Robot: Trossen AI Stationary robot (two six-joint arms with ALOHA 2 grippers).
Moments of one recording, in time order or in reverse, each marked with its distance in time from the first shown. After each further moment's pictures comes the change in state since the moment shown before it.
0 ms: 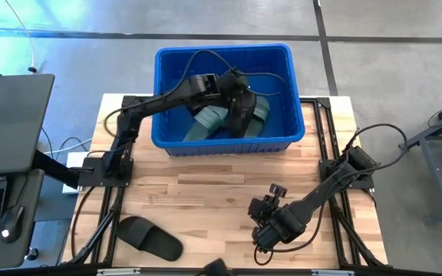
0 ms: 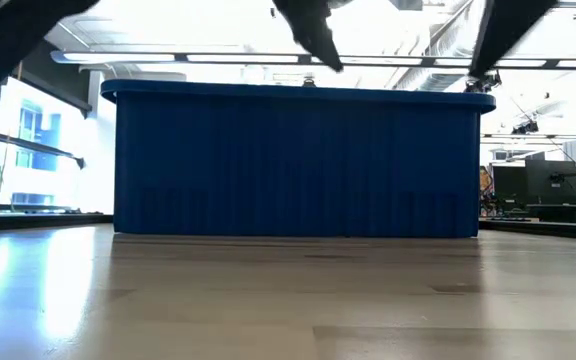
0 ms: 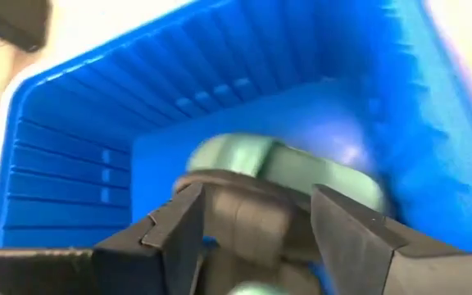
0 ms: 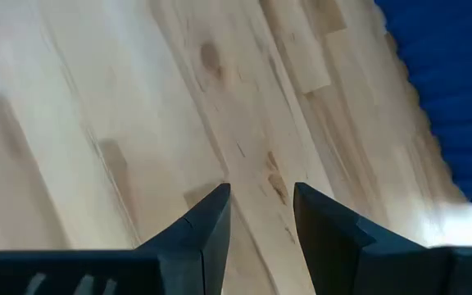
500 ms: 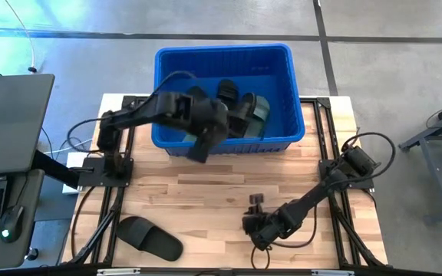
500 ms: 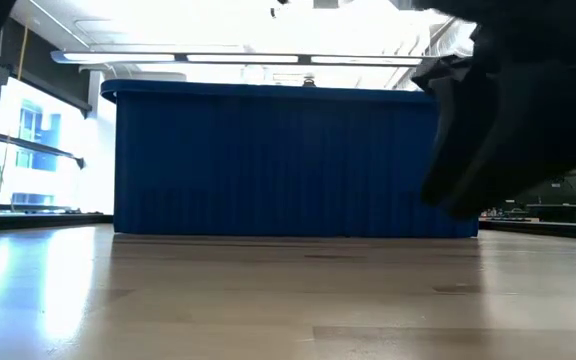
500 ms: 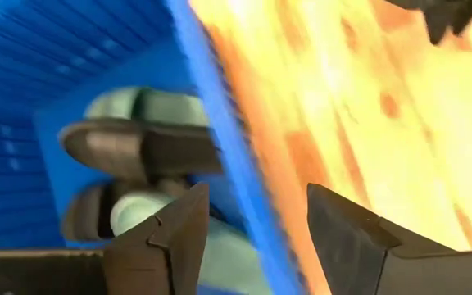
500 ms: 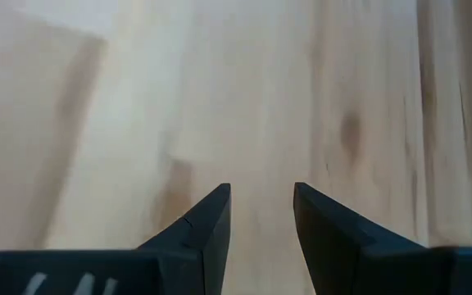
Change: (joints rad) left arm -0.269 -0.186 0.029 -0.483 -0.027 -0.135; right arm -0.016 0.002 -0.439 0.851 0.001 -0.683
